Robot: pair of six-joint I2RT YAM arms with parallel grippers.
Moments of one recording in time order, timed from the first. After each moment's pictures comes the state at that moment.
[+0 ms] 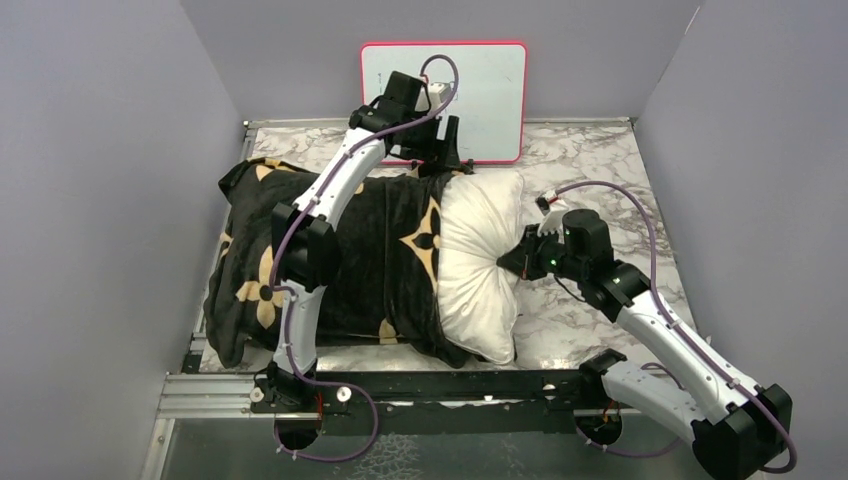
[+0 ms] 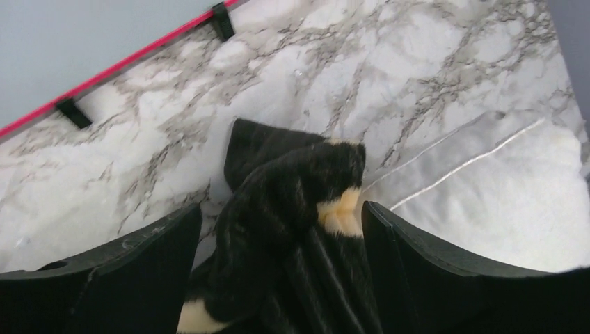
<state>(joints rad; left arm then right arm) -0.44 2.11 2.16 -0.80 0.38 -0.16 0.48 0.89 0.70 -0.35 -0.28 0.40</state>
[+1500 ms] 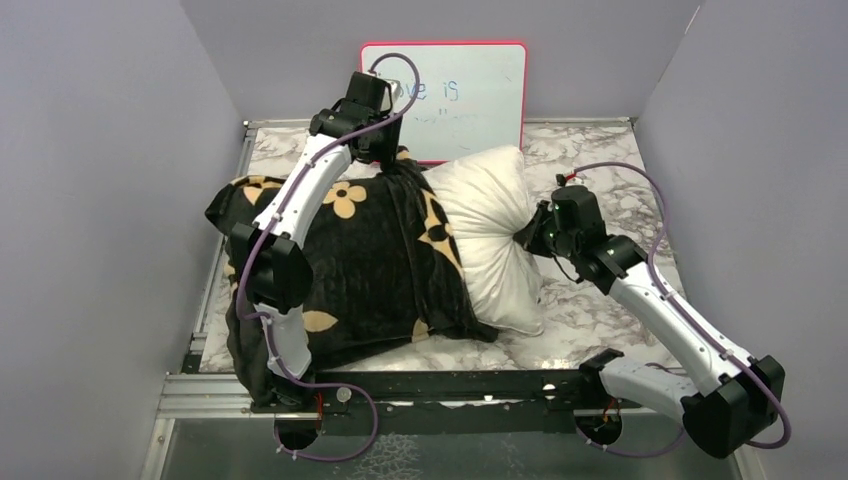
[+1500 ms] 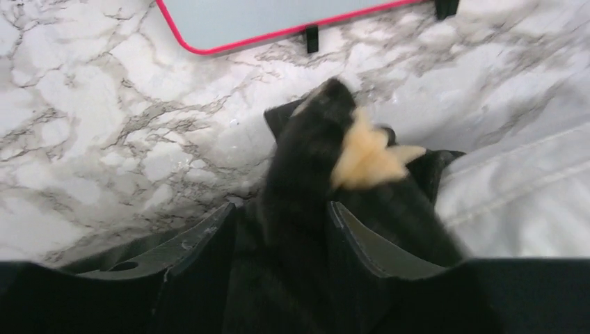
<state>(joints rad) -0.37 1.90 1.94 -0.85 -0.06 -0.12 0.48 1.03 0.89 -0.49 0.11 0.61</state>
